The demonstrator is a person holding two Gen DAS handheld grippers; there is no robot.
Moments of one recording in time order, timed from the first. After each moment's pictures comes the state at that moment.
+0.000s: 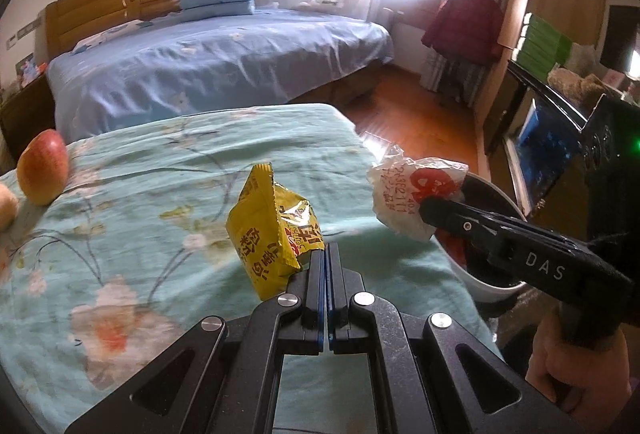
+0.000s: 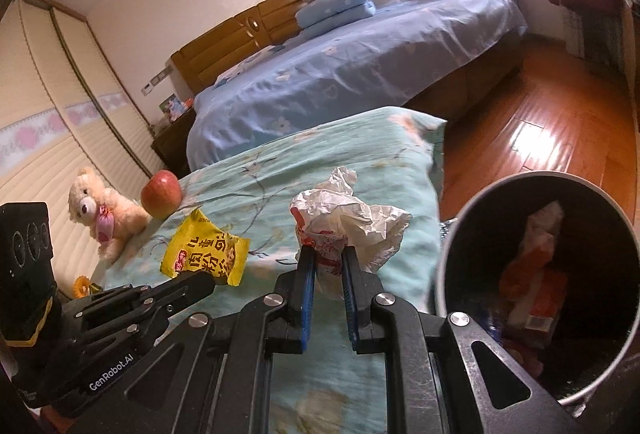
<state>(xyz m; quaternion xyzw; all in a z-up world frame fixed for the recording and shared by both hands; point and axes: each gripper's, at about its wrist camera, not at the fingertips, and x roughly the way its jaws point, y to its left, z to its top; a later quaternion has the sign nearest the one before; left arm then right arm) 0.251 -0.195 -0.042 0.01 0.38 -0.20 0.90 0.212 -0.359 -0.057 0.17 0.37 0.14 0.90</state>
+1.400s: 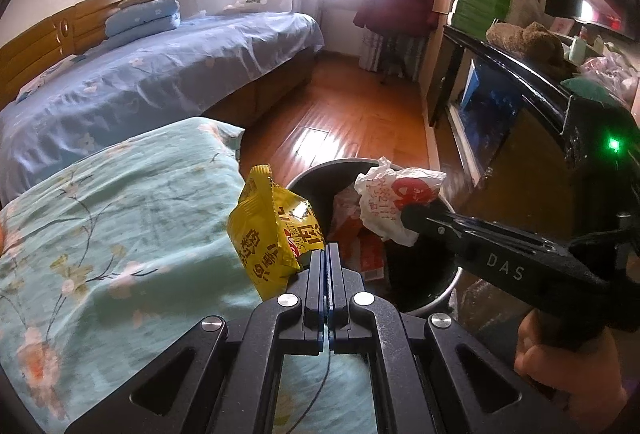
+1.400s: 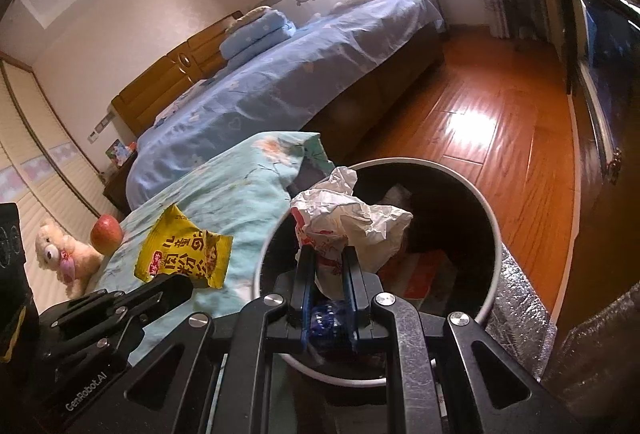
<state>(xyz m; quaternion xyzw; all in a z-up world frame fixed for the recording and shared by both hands) 0.245 -0.312 -0.046 0.06 0.37 -0.28 0.88 0.172 -0.474 -0.072 0.22 0.36 0.02 0.91</state>
